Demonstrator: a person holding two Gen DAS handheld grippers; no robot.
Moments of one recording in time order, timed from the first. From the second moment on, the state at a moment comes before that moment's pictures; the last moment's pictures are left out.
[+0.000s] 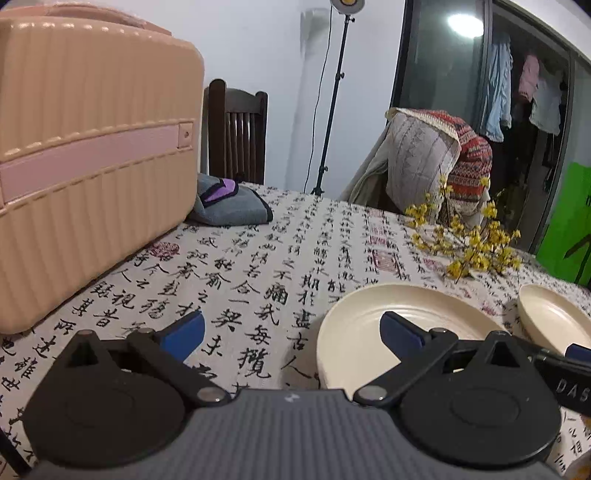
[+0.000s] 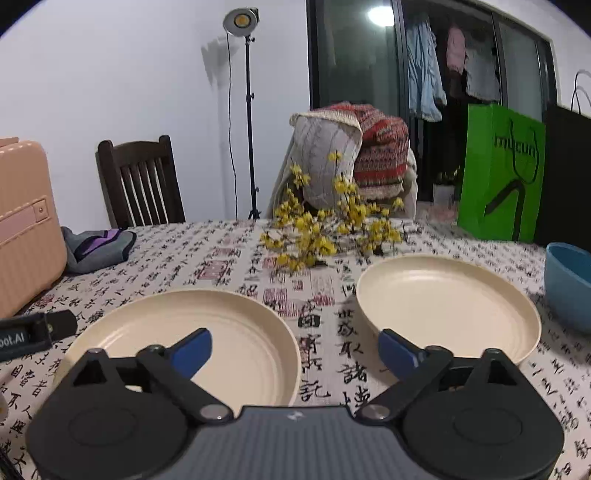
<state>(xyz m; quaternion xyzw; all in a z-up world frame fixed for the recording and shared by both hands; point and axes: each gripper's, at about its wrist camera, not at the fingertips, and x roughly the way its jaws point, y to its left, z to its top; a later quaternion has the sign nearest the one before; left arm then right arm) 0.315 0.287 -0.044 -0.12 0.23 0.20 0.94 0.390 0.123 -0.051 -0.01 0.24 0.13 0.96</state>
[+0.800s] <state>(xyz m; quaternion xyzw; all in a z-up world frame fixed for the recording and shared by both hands) 0.323 0.274 -0.054 -0.09 0.25 0.18 0.95 0.408 0.116 -0.068 0.03 0.31 0.14 0.94</state>
